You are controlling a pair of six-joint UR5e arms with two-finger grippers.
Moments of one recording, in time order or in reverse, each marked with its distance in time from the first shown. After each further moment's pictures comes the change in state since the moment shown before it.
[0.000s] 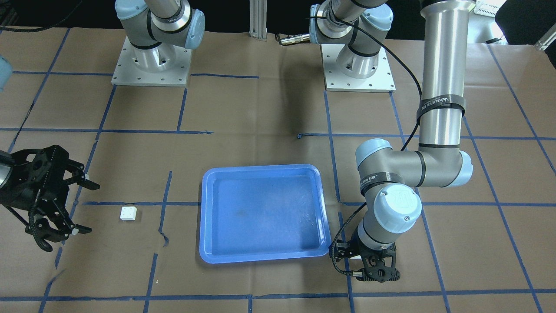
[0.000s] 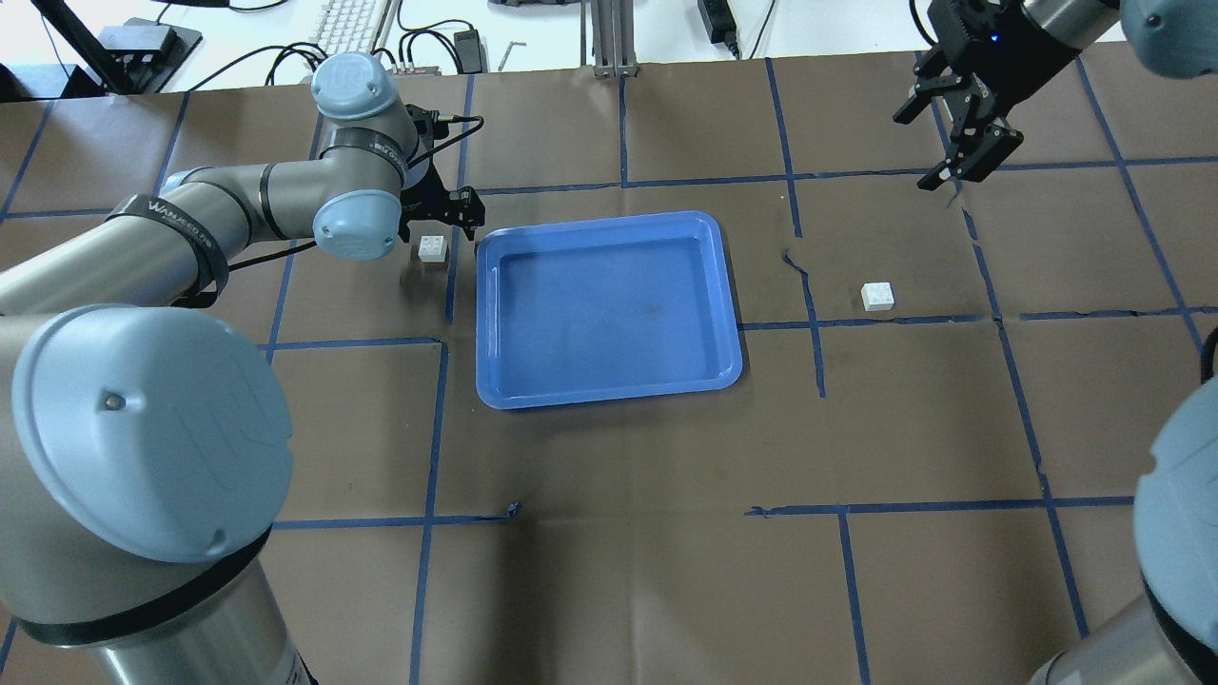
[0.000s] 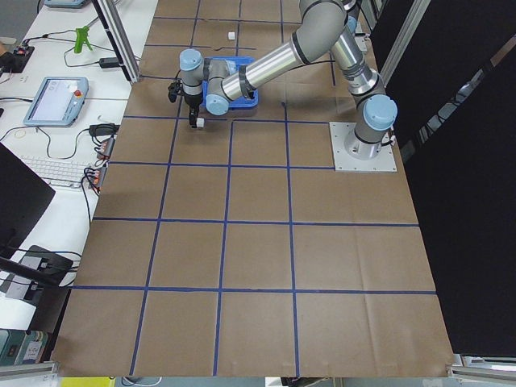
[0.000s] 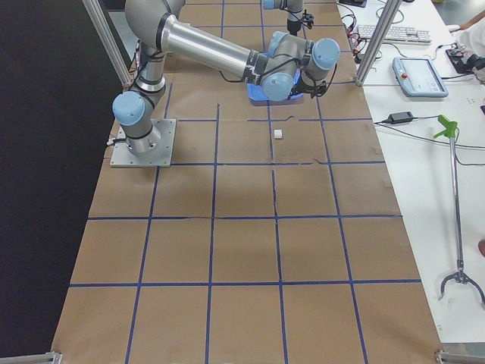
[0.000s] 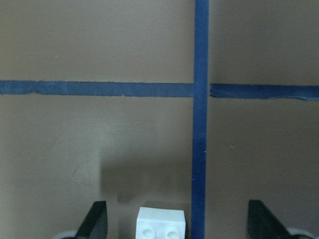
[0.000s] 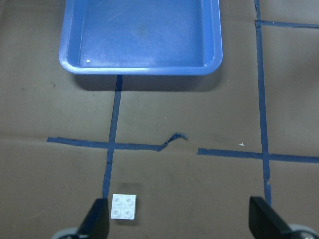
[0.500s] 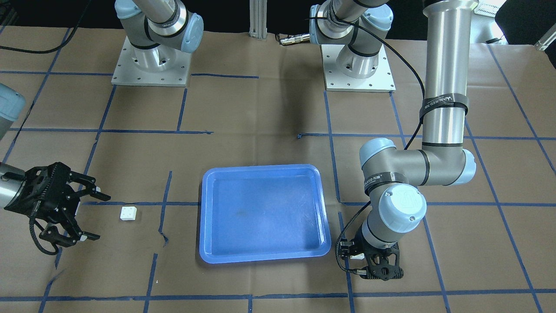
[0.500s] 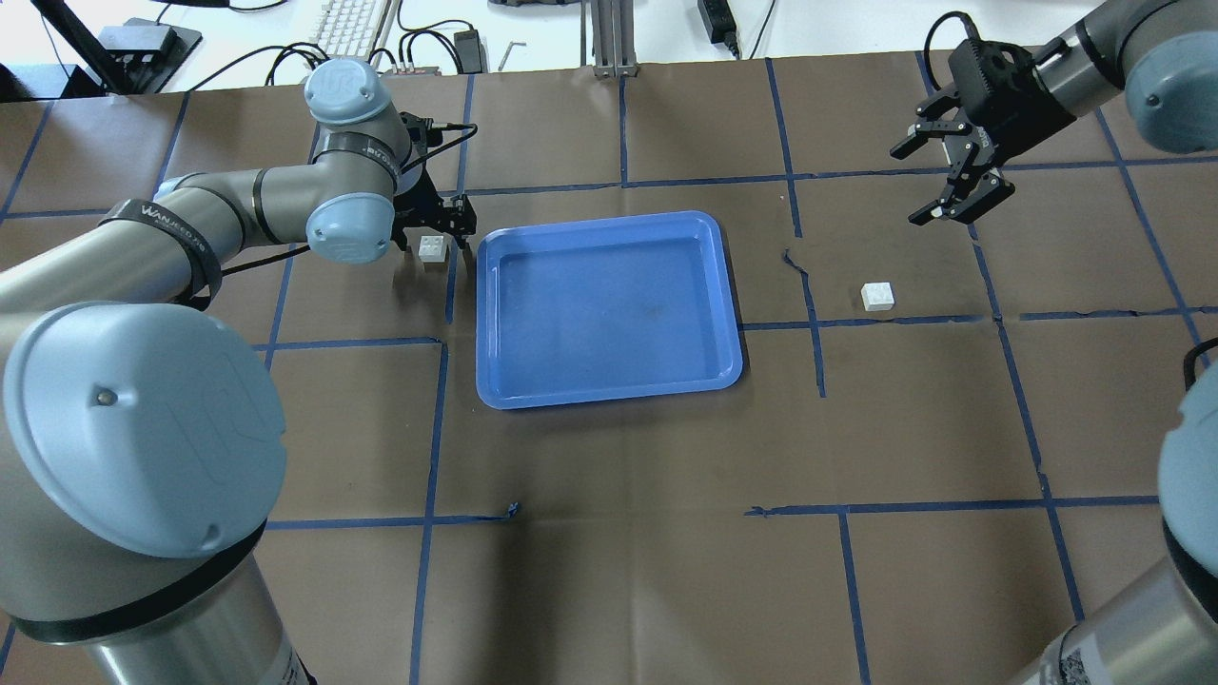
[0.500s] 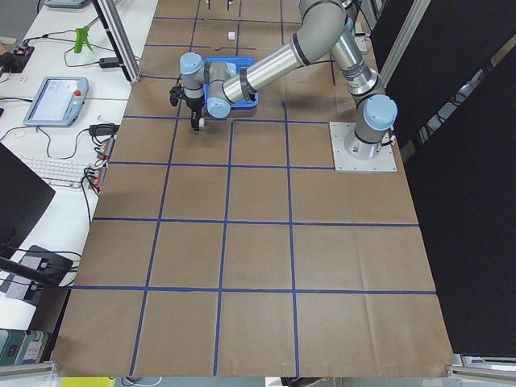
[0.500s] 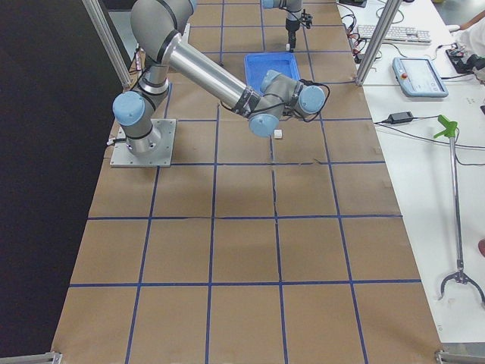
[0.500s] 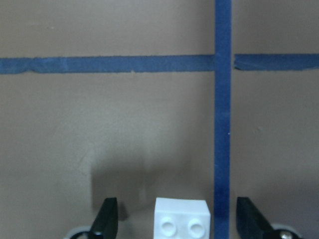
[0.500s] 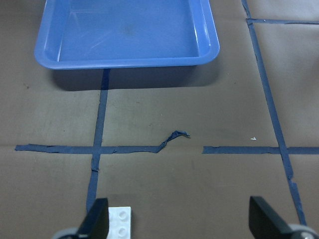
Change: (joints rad) left arm 0.012 0.007 -0.012 -0.010 0.000 0.014; right arm -0.089 0.055 0.186 -0.185 0.163 -0.052
